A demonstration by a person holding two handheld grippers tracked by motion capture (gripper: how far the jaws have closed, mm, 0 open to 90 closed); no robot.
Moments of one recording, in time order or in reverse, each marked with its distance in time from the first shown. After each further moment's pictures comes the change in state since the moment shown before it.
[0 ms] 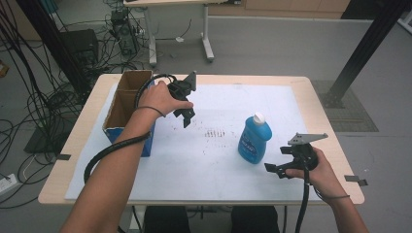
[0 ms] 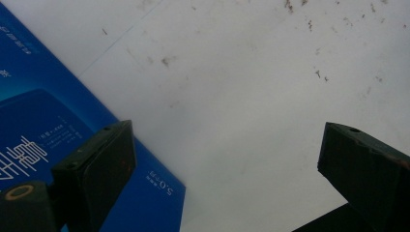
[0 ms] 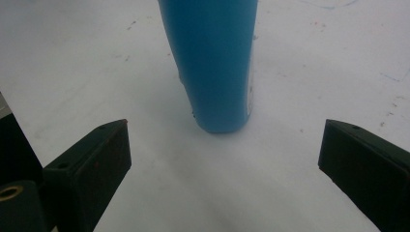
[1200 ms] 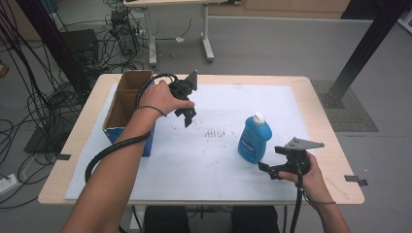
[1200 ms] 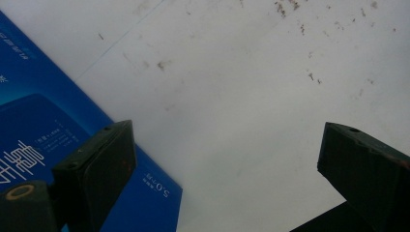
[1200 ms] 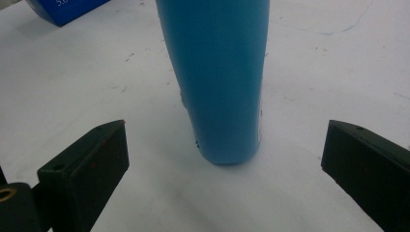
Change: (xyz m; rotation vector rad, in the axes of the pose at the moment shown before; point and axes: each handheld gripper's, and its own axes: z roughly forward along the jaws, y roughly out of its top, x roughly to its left) left arm -0.001 0.000 -0.002 -0.006 -0.012 0.005; right arm 0.010 -0.039 0.023 -0.166 -0.028 0.026
